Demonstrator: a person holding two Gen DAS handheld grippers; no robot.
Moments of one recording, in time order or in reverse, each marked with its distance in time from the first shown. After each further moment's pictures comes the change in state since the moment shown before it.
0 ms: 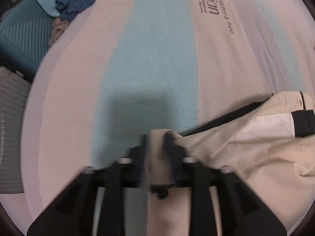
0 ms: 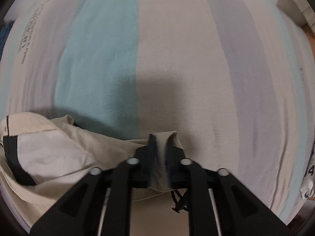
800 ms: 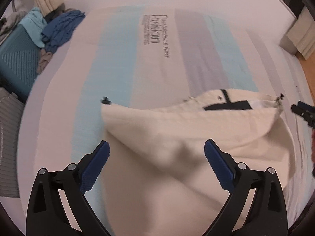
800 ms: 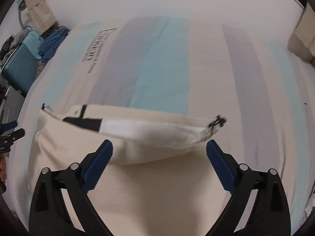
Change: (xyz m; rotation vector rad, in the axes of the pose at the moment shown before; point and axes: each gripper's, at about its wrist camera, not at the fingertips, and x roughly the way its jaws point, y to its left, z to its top) left arm -0.106 -0.070 -0.034 0.088 -0.138 -0.169; right arm -0.124 0.040 -0.078 -0.149 -0.297 0.186
